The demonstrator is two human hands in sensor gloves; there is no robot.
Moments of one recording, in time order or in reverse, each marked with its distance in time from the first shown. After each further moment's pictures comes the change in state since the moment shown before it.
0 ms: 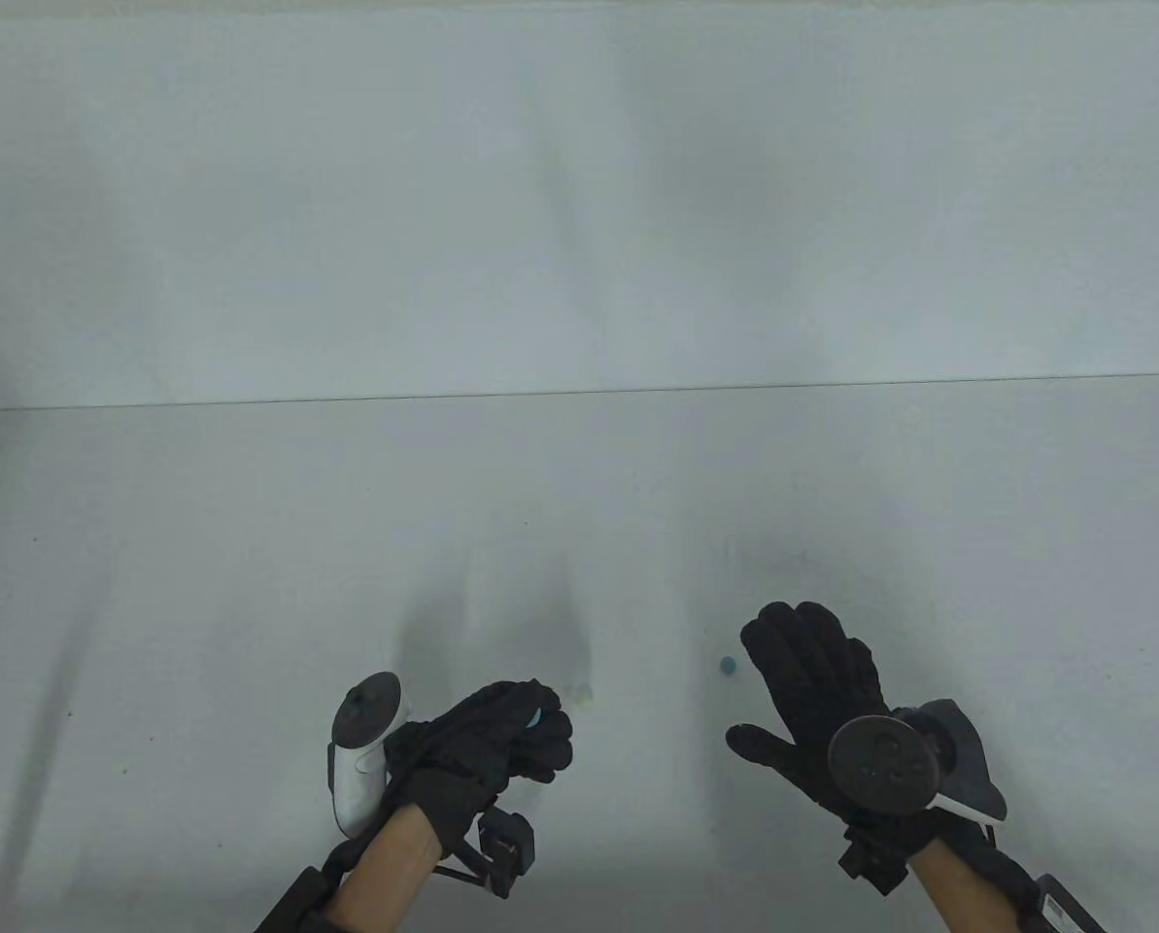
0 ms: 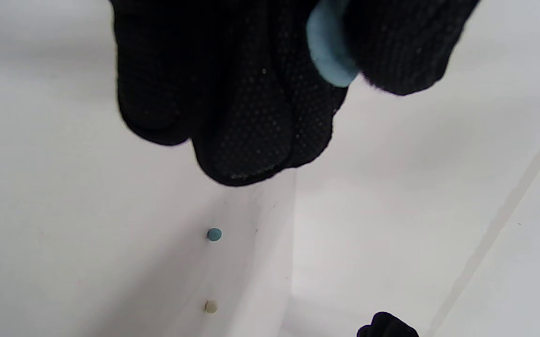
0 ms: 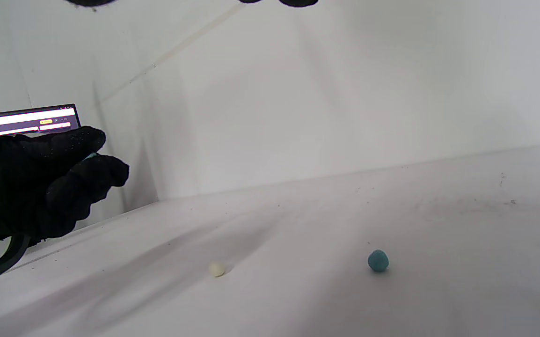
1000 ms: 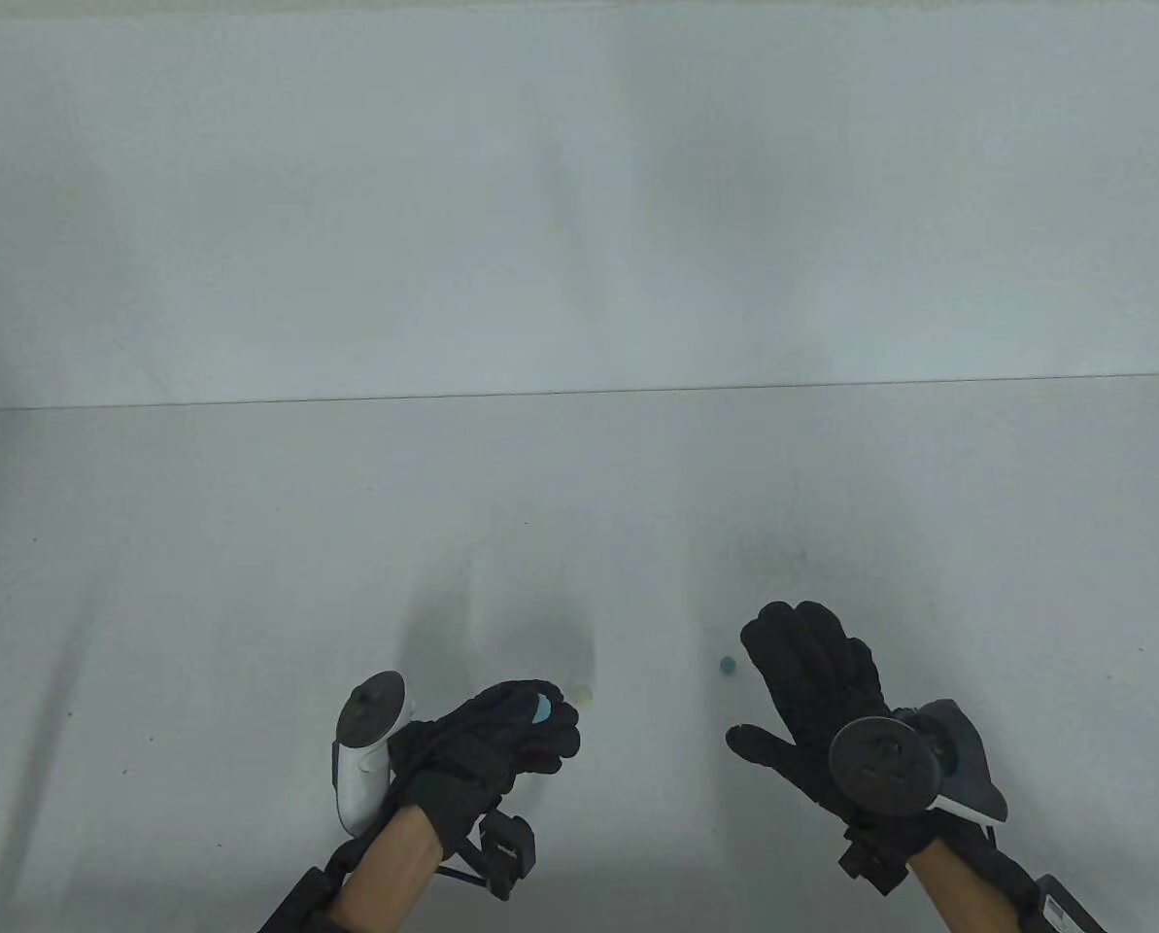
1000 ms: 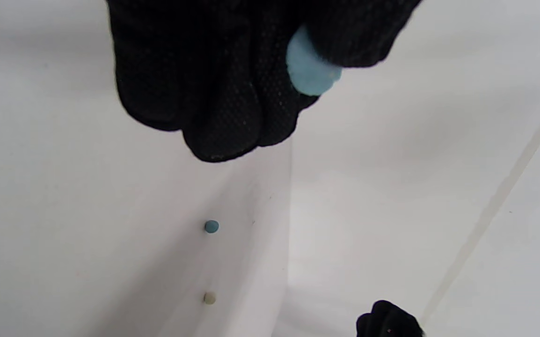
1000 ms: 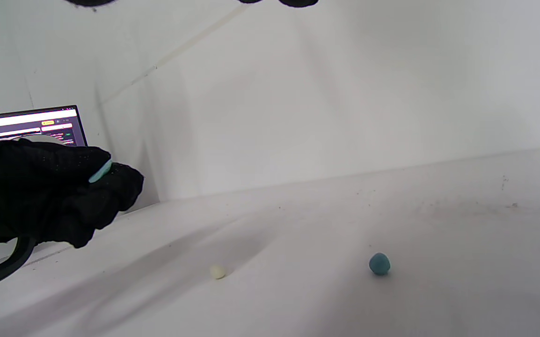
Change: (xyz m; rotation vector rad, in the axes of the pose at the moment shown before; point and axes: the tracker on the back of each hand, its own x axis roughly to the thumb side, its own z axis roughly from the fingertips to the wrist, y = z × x) left_hand -0.002 -0.001 -0.003 -0.027 -0.023 -0.018; right_hand 0.001 -0.002 0.000 -0.008 -0.006 0.001
